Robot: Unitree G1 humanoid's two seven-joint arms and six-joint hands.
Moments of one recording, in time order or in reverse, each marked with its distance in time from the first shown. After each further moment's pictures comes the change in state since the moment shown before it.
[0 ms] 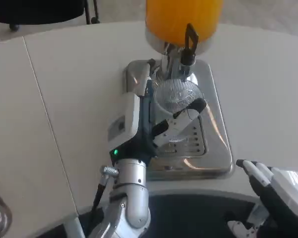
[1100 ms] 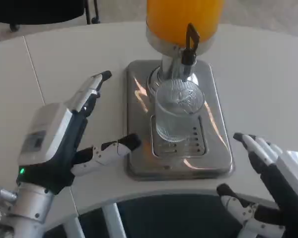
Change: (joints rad) left arm 0.462 0.476 0.219 -0.607 -0.034 -0.212 -0.361; right arm -0.001 0.047 0.016 -0.050 0.134 0.026 -0.149
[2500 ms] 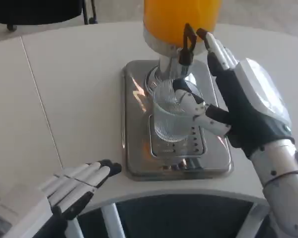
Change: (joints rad) left arm 0.587 0.154 0.347 -0.280 -0.033 -0.461 -0.227; right arm -0.564 -0.067 0.090 0.527 0.313 0.067 -0.484
